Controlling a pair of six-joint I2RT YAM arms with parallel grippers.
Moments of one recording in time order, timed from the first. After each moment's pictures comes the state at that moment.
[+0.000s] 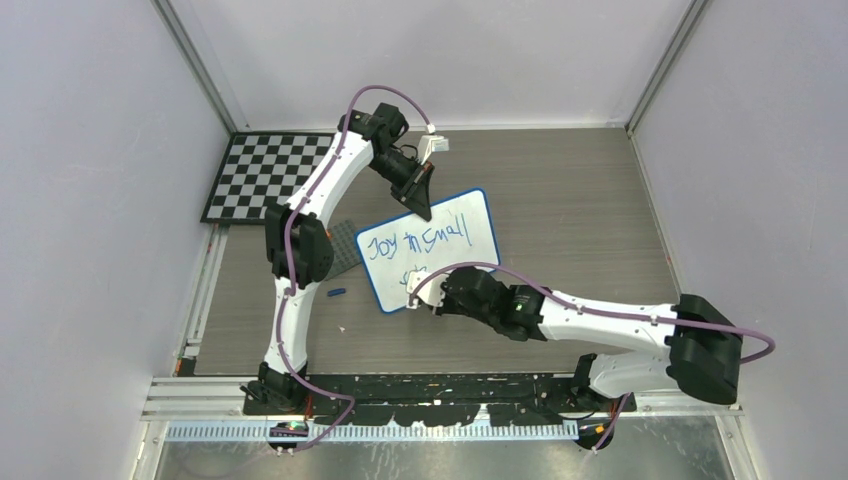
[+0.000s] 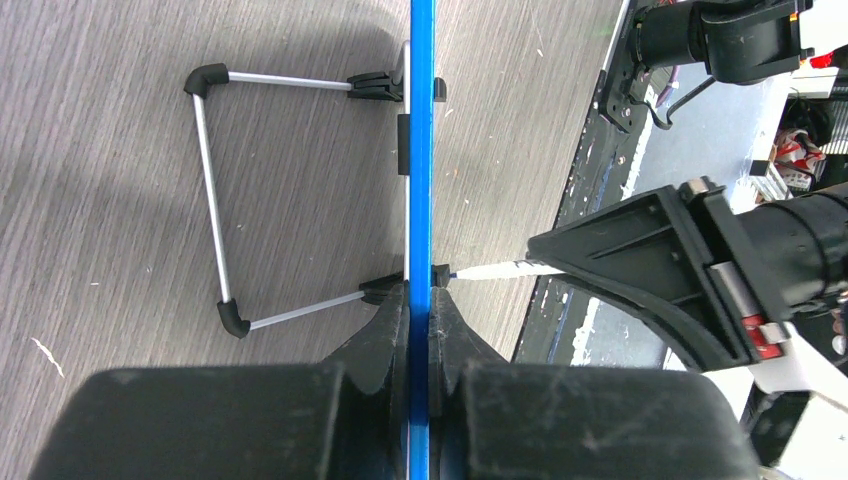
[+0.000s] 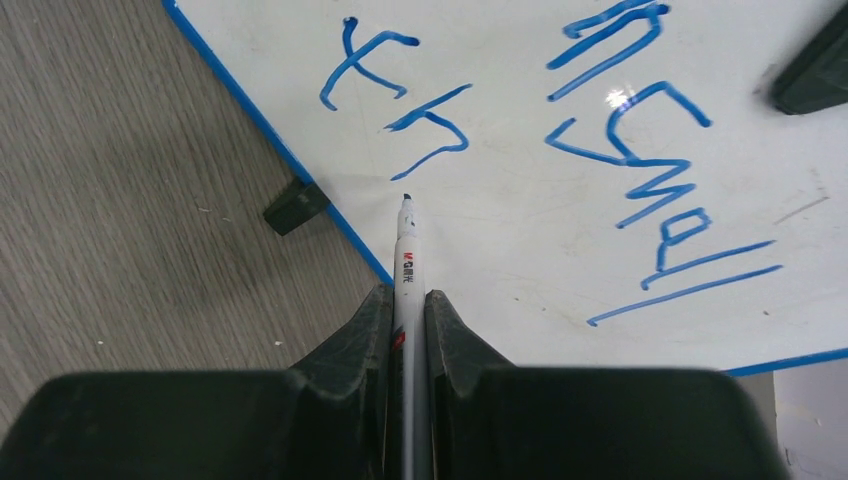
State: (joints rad) left arm -0.44 2.25 2.27 -1.39 0.87 0.45; right arm 1.12 1.27 0.72 -0.11 0.27 -0.52
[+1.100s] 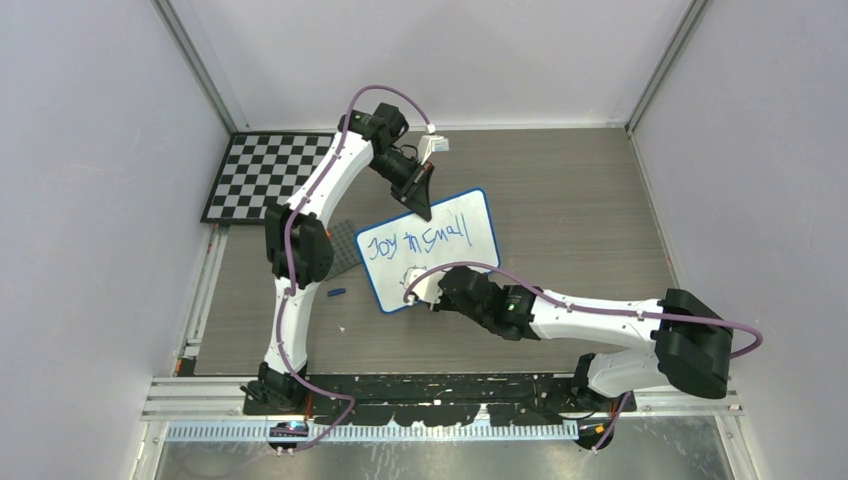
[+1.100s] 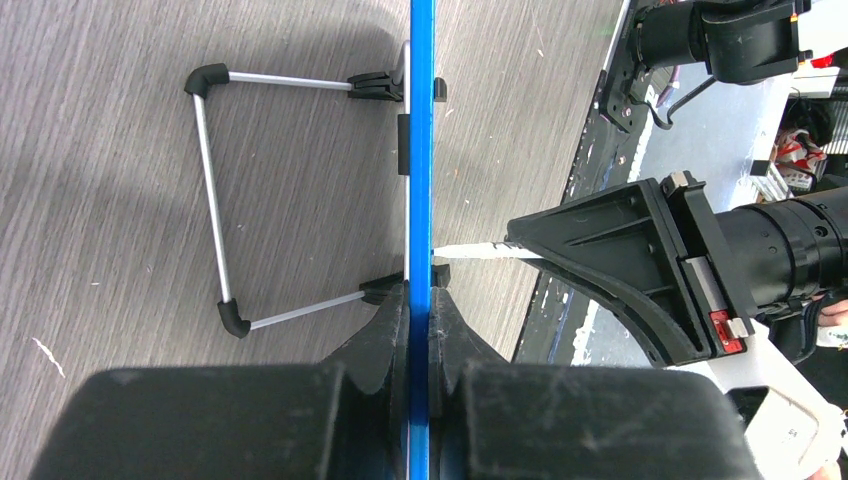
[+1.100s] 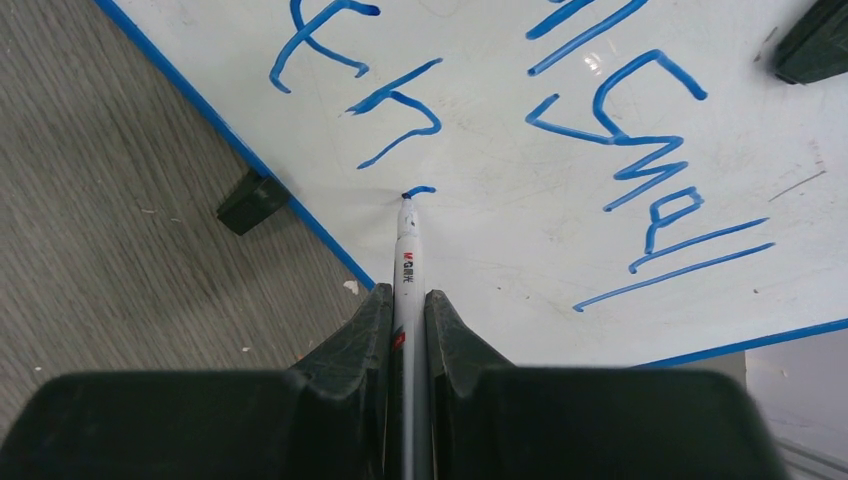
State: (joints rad) left arm -0.44 2.24 2.27 -1.39 0.87 0.45; right arm 1.12 1.31 0.73 -0.07 0.38 -0.52
